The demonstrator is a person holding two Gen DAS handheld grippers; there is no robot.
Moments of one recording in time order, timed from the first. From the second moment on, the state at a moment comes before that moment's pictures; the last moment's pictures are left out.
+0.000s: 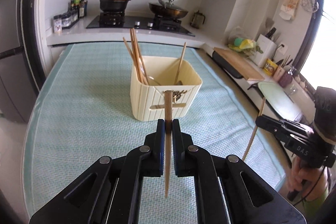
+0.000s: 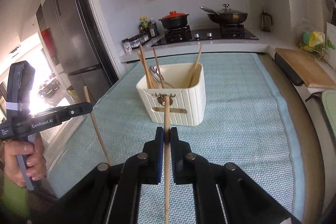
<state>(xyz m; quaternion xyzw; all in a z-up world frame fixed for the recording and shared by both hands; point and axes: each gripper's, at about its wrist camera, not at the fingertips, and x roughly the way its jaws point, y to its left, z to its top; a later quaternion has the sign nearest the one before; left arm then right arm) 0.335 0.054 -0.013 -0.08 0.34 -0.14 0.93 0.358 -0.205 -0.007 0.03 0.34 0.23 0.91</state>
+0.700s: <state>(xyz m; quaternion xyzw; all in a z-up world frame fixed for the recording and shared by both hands) 0.342 0.044 0.048 -0.08 0.28 -0.15 0.94 0.351 -0.184 0.070 0.01 0.21 0.23 0.95</state>
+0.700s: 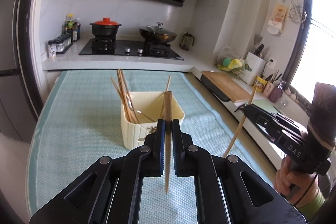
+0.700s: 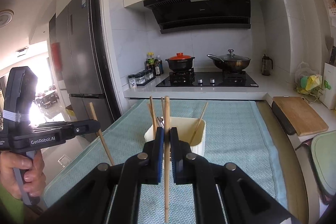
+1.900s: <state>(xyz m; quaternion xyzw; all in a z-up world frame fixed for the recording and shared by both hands) 0.562 0.015 -0.009 -0.06 0.37 -0.10 0.92 0.567 -0.129 0.011 -0.02 0.31 0.21 0.93</state>
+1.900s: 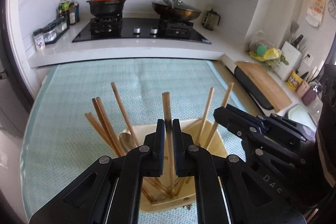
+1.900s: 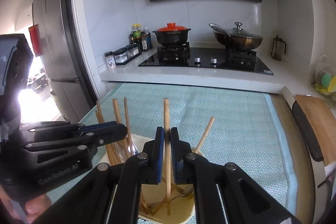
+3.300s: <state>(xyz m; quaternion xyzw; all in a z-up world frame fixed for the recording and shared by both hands) 0.253 0.030 0.015 -0.03 0.29 0.05 0.96 0.283 -0.183 0.051 -0.02 0.27 0.14 0.95</state>
